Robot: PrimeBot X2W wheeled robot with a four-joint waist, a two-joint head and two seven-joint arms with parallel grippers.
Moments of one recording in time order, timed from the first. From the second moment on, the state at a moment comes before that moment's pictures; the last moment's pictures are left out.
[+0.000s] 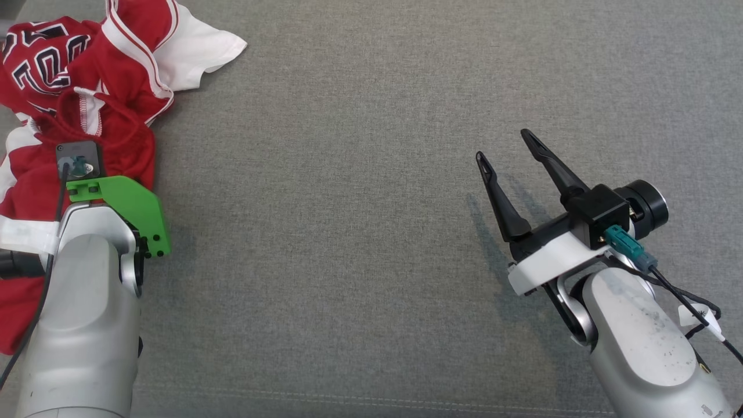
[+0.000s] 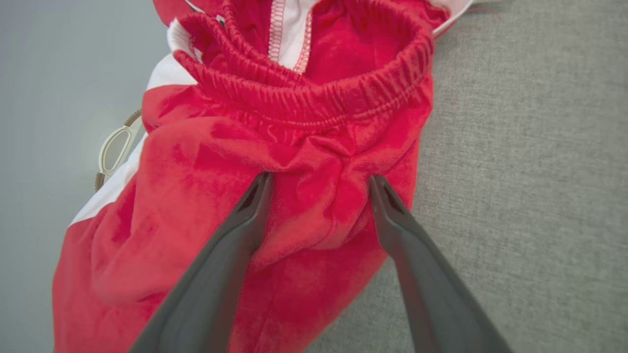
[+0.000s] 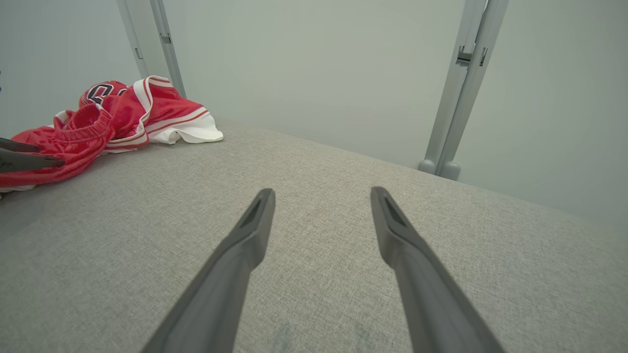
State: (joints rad) left arm -0.68 0.09 -0.01 0.84 -0.05 0.12 0.19; right arm -0.30 -0.14 0.37 0.18 0.05 0.05 -0.25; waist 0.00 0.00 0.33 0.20
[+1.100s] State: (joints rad) left arm -0.75 0.02 0.05 0.89 0.00 0.11 -0.05; right arm -0.30 -0.13 0.34 0.19 0.06 0.03 -0.25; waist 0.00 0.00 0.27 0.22
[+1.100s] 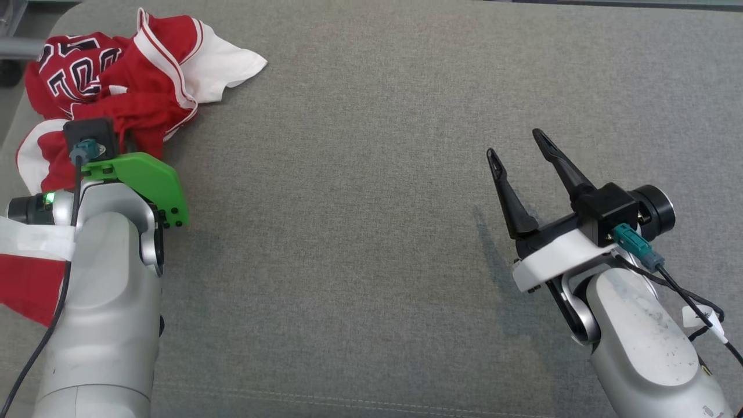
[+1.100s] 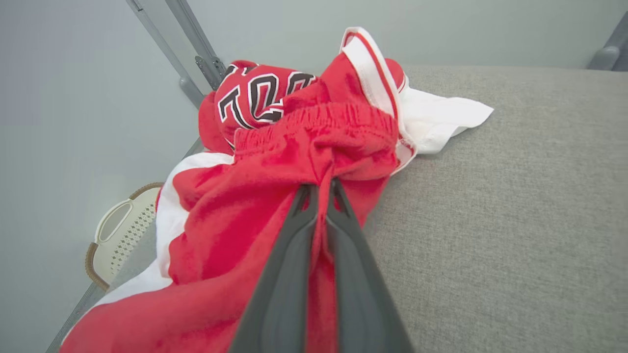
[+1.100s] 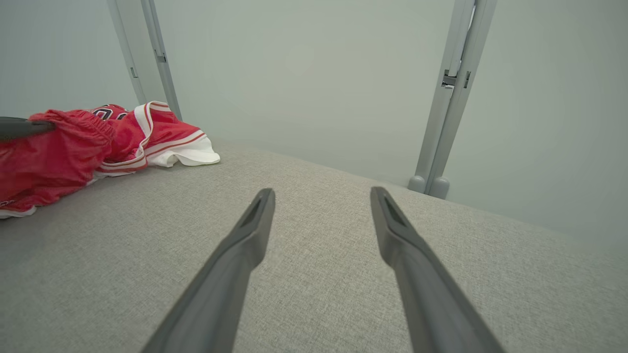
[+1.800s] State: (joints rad) left arm -0.75 0.02 -0.16 0.72 -0.09 -0.07 -0.22; right arm -0.23 -0.09 0.32 0.20 0.11 0.00 -0.25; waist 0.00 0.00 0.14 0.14
